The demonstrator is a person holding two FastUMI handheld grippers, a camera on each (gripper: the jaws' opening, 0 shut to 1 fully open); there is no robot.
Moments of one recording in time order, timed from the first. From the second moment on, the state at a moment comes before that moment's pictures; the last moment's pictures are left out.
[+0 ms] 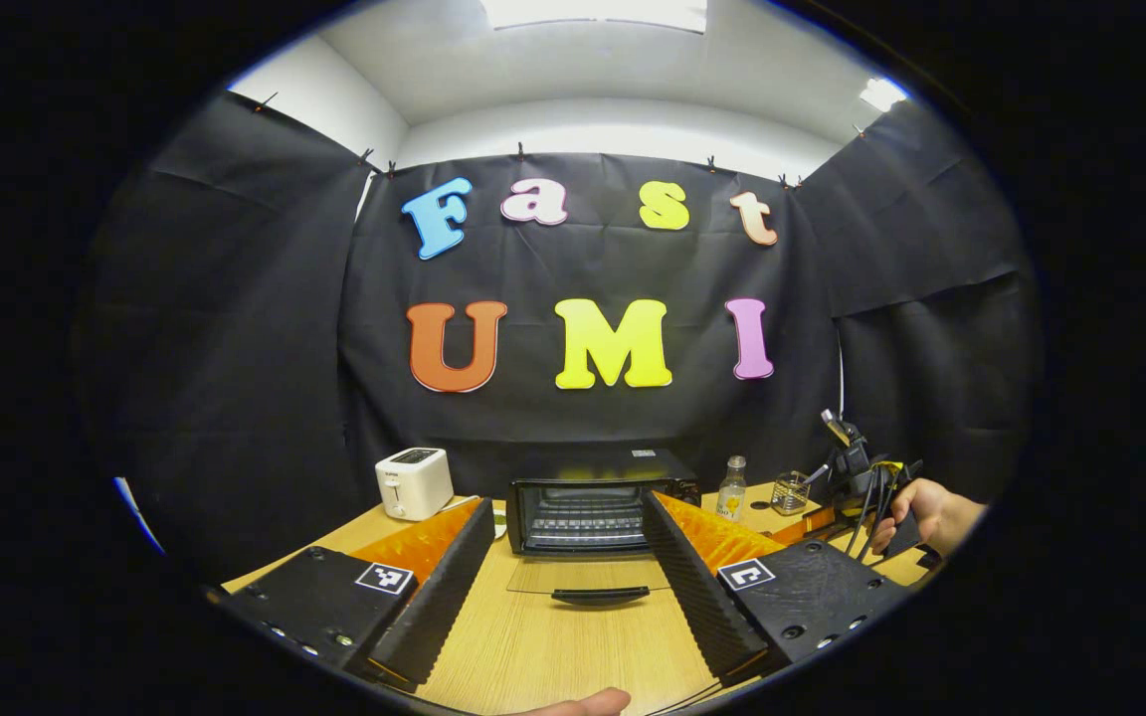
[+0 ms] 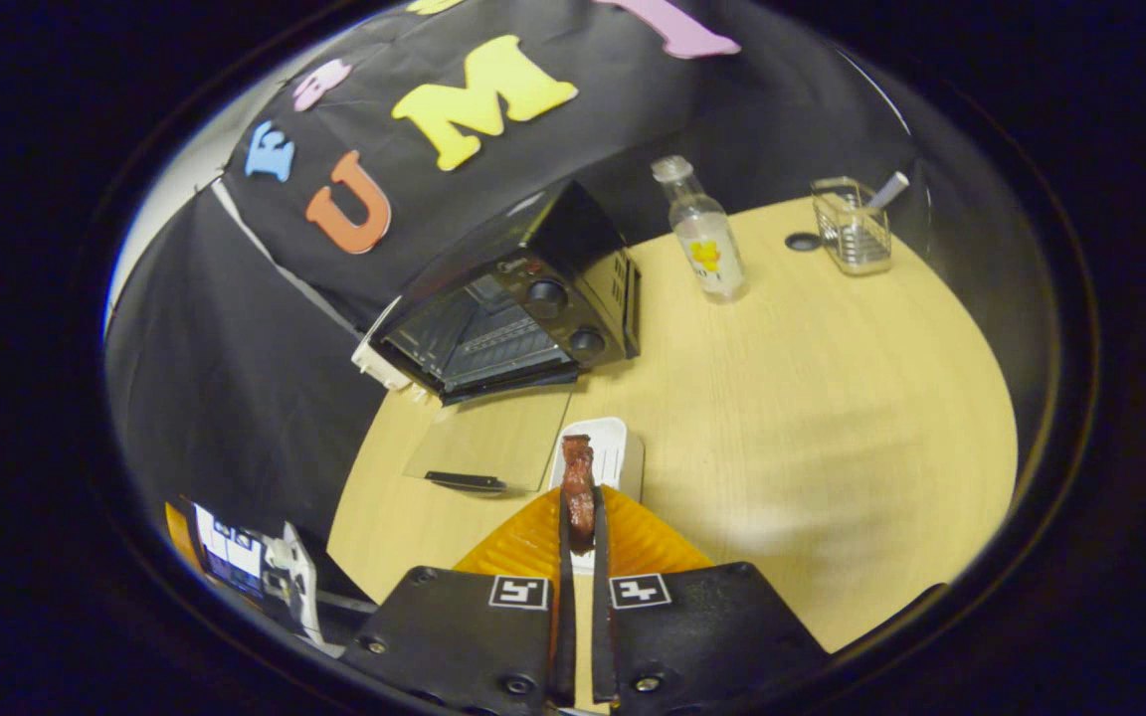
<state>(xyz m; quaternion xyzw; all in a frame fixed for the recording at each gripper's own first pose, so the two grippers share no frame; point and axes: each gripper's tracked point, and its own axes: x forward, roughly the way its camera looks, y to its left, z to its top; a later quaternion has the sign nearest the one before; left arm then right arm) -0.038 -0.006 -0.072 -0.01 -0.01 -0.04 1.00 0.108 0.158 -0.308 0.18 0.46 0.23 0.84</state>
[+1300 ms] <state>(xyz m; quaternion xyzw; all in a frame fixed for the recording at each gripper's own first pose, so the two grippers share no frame) -0.030 0.033 -0.122 -0.02 0.02 -0.05 1.00 0.171 0.357 -0.270 0.02 0.22 0.21 0.95</state>
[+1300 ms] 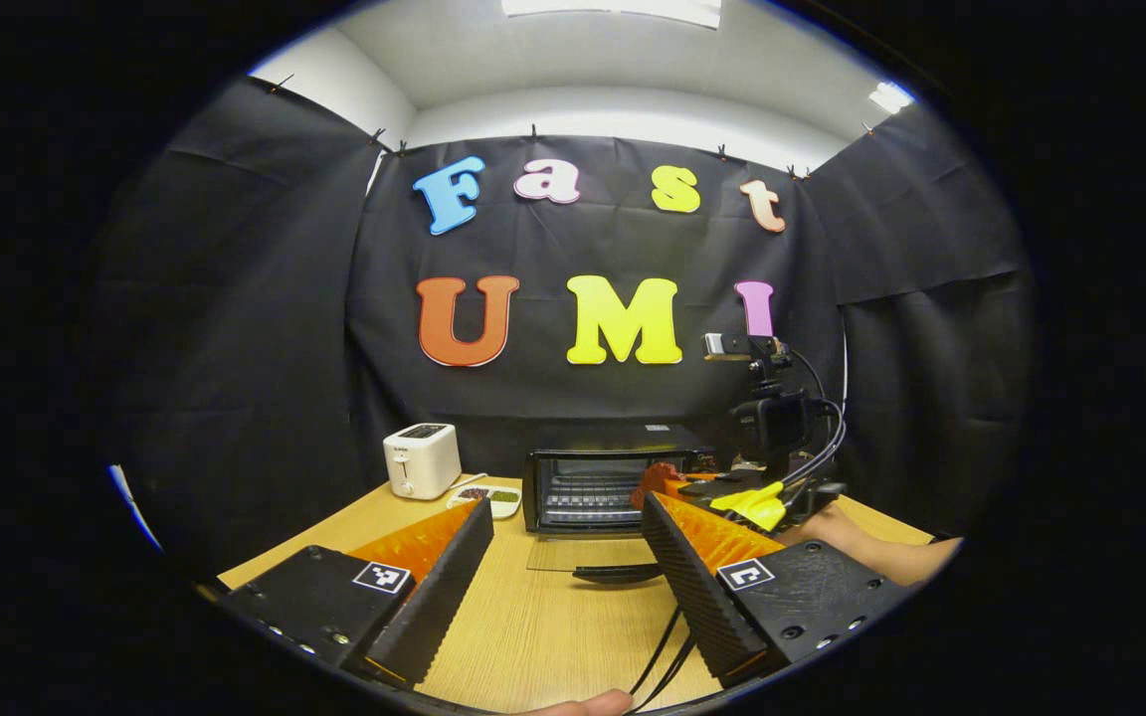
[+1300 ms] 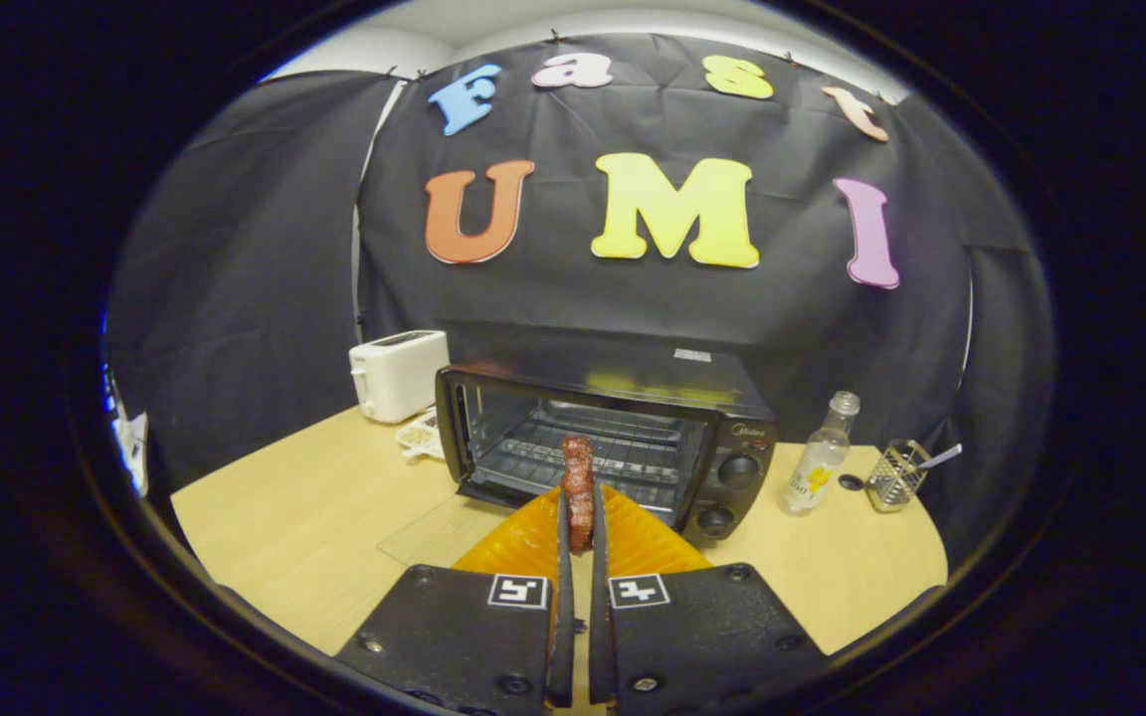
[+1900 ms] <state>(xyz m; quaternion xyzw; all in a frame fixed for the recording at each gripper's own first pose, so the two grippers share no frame) 0.029 0.084 -0.145 -0.04 0.04 0.01 1.00 0.277 0.439 -0.337 0.34 0.29 0.16 0.88</state>
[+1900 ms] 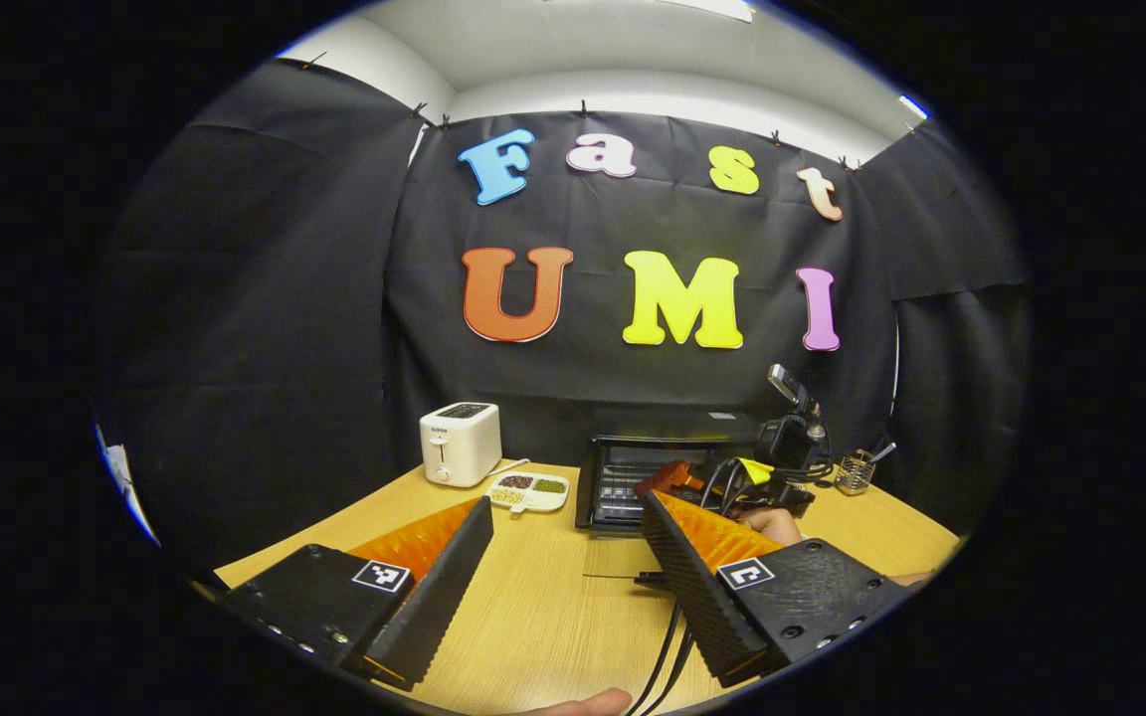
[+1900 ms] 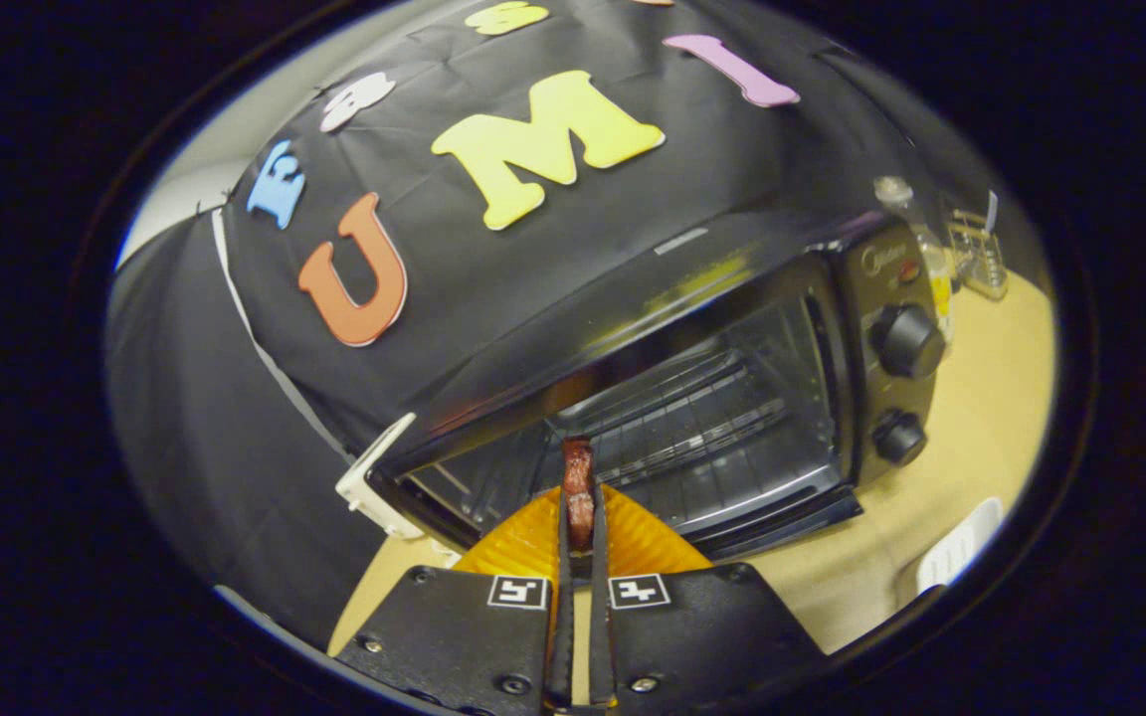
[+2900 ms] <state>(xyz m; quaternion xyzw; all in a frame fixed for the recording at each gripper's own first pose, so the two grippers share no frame) 0.033 0.078 -0.193 -0.05 0.09 0.00 0.99 0.303 0.383 -0.347 0.16 0.21 0.12 0.96</state>
